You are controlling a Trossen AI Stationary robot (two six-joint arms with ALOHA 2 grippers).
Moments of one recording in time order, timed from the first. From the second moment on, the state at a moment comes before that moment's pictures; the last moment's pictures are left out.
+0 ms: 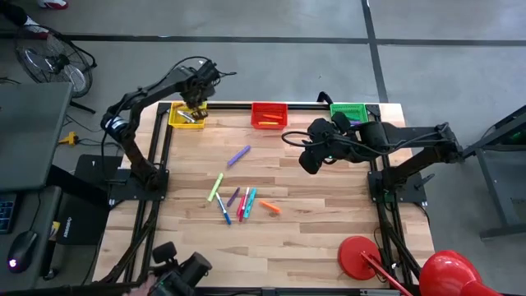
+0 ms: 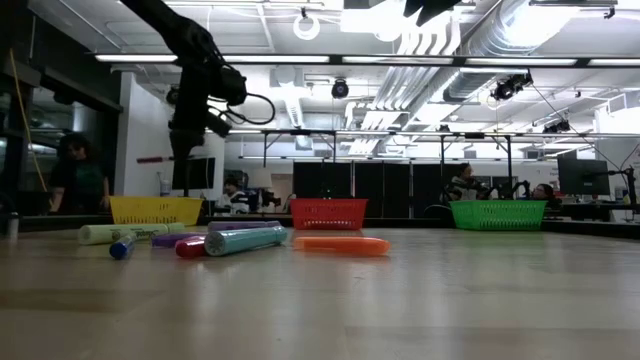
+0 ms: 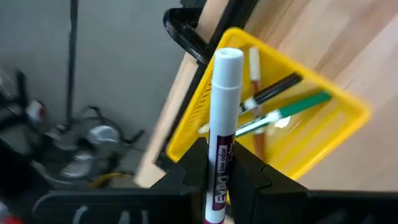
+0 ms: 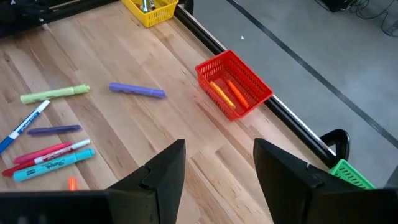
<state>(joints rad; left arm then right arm) 0.91 1.69 1.40 -1.08 -0.47 0.48 0.12 1.42 1.59 -1.13 0.64 0.58</state>
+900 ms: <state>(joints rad) 0.98 1.90 1.39 -1.05 -0.49 0.84 0.12 1.42 1.59 -1.13 0.63 0.65</state>
